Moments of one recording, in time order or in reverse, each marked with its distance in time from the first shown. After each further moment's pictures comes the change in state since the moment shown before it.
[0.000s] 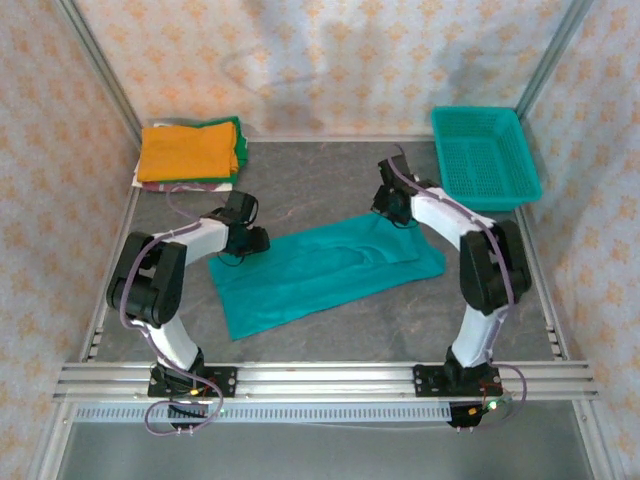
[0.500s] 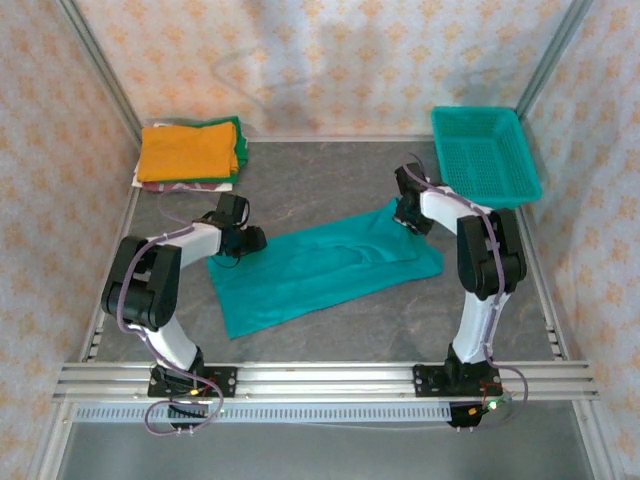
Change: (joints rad) left arm 0.039 -0.029 -0.055 0.074 0.058 -0.024; right arm -0.117 0.081 -0.024 -0.066 0.117 -0.015
